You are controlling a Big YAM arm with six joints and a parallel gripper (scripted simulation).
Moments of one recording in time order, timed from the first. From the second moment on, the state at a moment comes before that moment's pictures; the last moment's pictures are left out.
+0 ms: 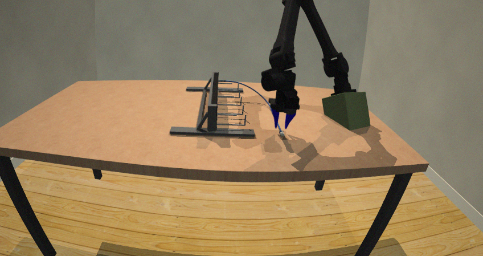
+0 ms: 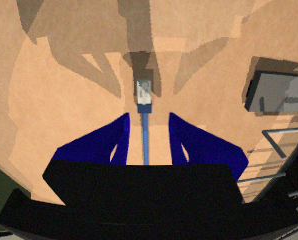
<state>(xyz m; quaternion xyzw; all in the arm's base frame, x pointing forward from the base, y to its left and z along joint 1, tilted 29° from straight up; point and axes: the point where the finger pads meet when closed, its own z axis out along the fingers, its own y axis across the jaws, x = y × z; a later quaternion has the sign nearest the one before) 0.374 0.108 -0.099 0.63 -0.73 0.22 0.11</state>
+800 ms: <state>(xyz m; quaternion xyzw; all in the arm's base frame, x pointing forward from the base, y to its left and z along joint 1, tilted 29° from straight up) 0.372 0.106 -0.102 0.63 -0.73 0.22 0.12</state>
